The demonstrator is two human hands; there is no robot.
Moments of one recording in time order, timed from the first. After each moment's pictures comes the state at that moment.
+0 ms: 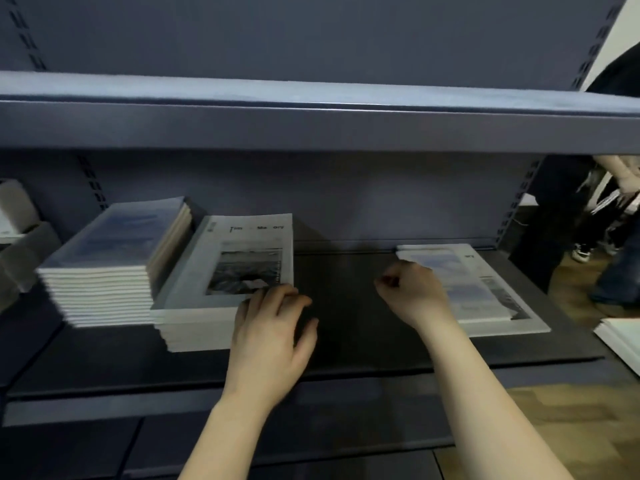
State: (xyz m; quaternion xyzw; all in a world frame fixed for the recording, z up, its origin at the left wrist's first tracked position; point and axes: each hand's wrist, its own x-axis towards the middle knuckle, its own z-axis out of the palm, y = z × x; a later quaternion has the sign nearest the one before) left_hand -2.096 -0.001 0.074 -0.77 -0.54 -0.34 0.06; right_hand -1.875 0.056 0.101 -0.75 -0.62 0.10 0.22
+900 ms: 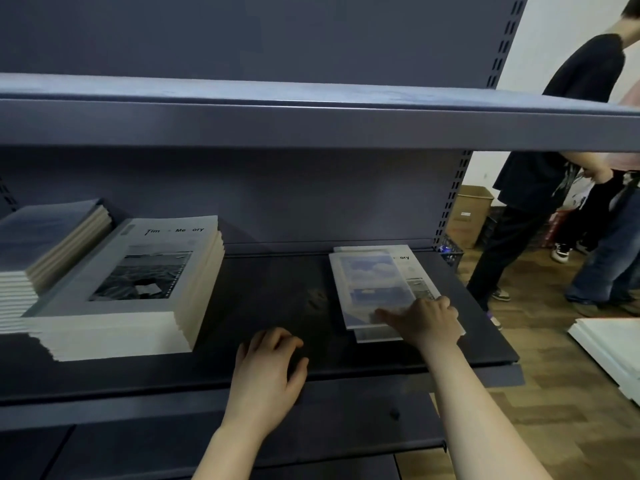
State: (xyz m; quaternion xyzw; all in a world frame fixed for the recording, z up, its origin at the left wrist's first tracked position) left_hand -1.953 -0.001 0.007 -0.78 -0.58 -0.23 -0.01; right_hand -1.703 0.050 0.048 -0.86 -0.49 0.08 0.09
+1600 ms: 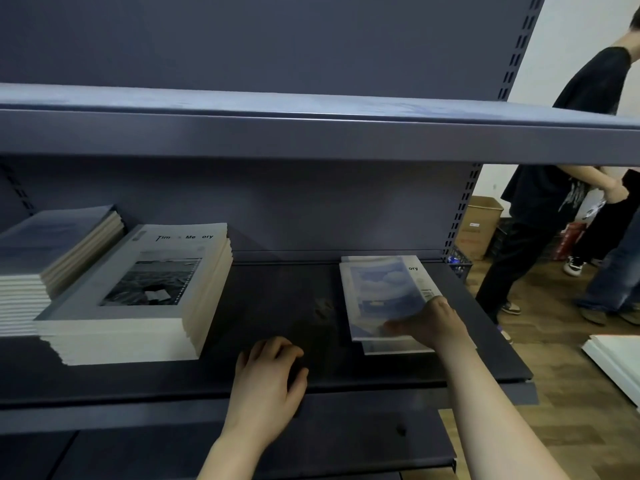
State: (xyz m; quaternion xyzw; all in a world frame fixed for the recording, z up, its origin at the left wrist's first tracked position) left_hand -1.962 0.005 -0.002 -0.77 -0.59 -0.24 0.02; right_hand -1.695 0.059 0.064 -0.82 -0.49 0.23 0.19
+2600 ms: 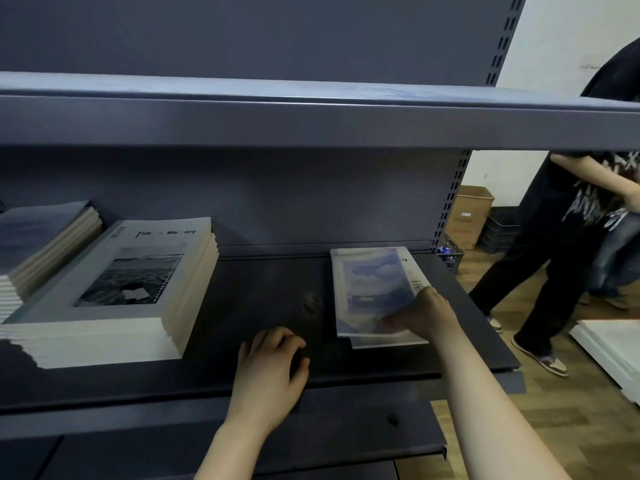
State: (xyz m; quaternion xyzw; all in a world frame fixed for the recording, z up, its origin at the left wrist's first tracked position) left_hand -1.938 0.011 0.012 -0.78 -0.58 -0.21 -0.04; right_hand -1.684 0.064 0.064 -0.80 -0.50 0.24 0.21
